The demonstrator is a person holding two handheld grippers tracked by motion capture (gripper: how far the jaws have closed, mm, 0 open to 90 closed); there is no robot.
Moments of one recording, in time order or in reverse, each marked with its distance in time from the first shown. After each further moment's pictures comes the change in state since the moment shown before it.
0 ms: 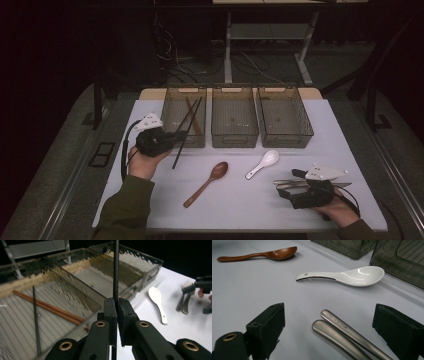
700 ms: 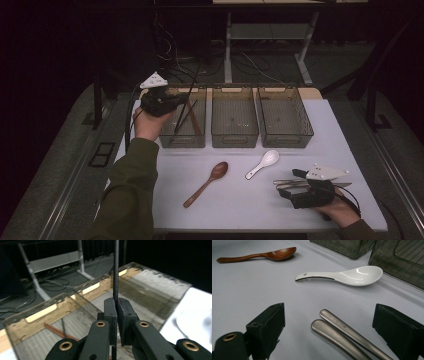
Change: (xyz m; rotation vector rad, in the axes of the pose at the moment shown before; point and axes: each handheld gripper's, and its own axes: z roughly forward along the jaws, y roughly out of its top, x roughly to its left) left arm 0.052 0.071 0.034 -0.010 0.104 0.041; right arm -0.001 0.000 -0.001 -0.003 -0.004 0.015
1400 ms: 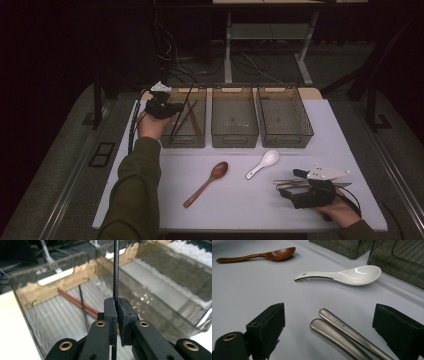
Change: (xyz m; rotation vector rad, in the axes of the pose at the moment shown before) left arm 0.038 -0.045 0.038 0.205 0.073 -0.091; right arm -0.001 -0.001 -0.001 -0.002 0.000 -0.001
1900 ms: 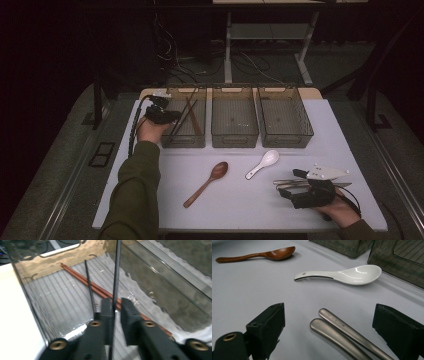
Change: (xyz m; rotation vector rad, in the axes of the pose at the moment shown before) left arm 0.007 -0.018 0.012 0.070 0.035 -0.056; right arm 0.000 0.000 0.001 0.002 0.000 0.001
